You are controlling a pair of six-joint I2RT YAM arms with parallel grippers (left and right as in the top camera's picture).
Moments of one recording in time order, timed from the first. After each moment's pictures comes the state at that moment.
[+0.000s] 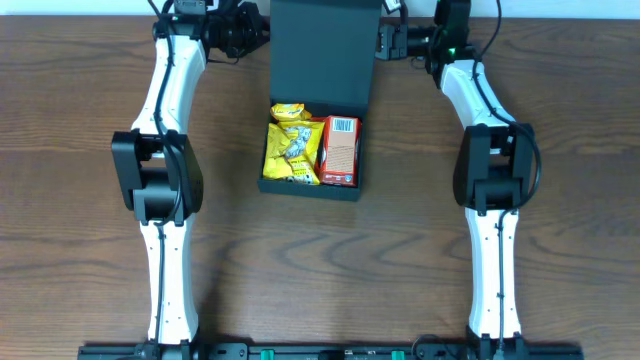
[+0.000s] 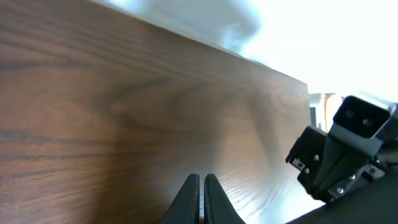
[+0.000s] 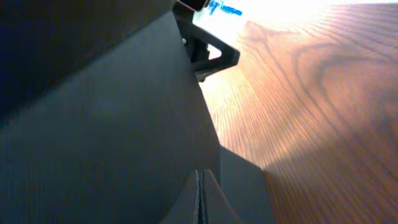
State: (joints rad) left arm -0.05 2.50 2.35 -0.66 0.78 -0.50; right arm 0.07 2.71 2.30 0.23 -1.53 0.78
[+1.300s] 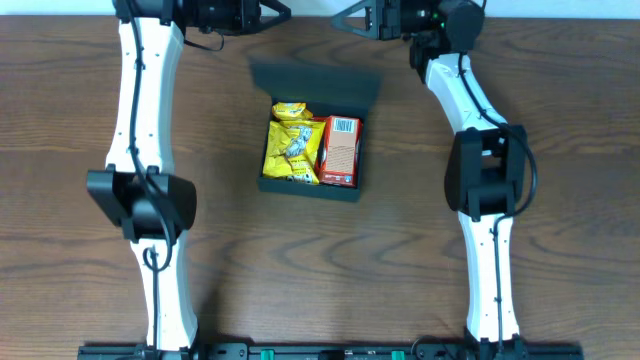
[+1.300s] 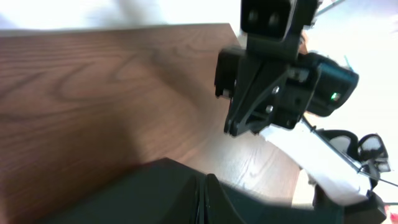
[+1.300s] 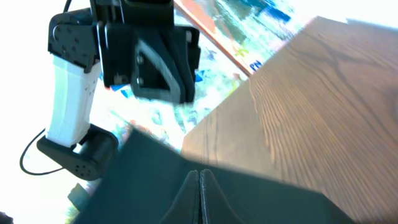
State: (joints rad) left arm -0.07 2.30 2.58 -1.18 1.00 -0.07; right arm 0.15 2.61 2.30 1.27 -1.55 1.80
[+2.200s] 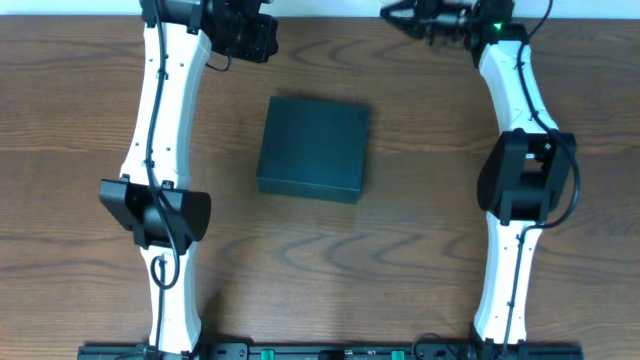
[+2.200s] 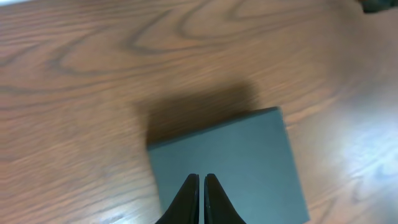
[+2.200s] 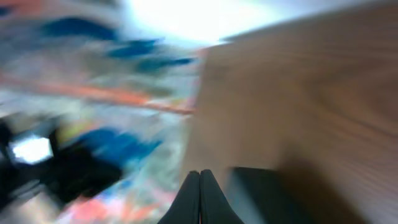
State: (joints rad) left arm -0.18 2.26 2.59 -1.41 0.36 0.08; right arm 0.00 2.52 2.30 -0.43 -1.17 0.70
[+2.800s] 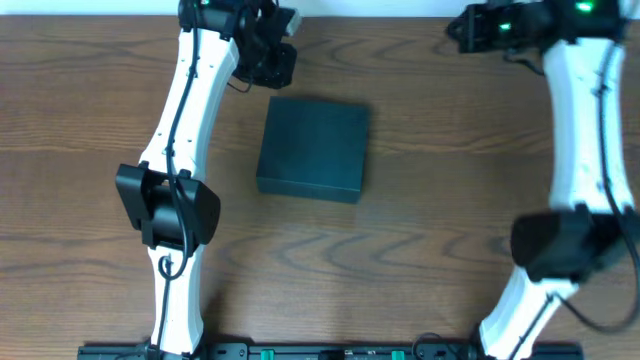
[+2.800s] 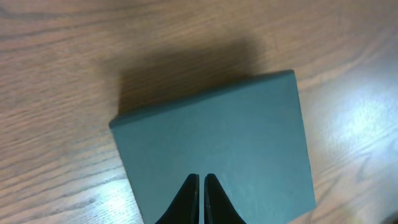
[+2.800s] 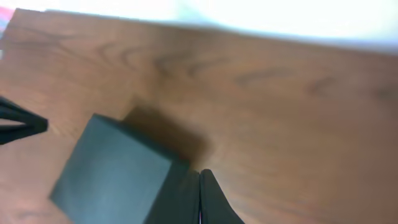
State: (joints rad) left arm -0.24 2.26 2.39 -1.37 0.36 0.08; right arm -0.03 1.99 2.23 -1.13 -0.47 -0.11
